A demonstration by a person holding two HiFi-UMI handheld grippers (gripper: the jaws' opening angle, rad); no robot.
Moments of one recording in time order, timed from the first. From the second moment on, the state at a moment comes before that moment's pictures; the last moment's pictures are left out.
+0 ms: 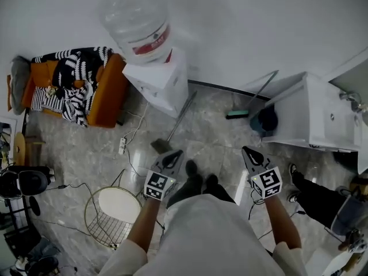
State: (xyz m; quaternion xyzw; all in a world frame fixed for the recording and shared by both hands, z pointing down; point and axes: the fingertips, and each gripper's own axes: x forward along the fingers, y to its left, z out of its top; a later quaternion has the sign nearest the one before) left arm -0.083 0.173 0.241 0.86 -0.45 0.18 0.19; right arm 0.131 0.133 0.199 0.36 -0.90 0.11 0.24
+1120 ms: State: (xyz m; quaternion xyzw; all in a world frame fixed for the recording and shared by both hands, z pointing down) left arm -0.081 0.047 0.310 0.87 -0.40 0.17 0.24; right arm 0.083 0.025 0.258 0.35 -0.89 0.14 0.26
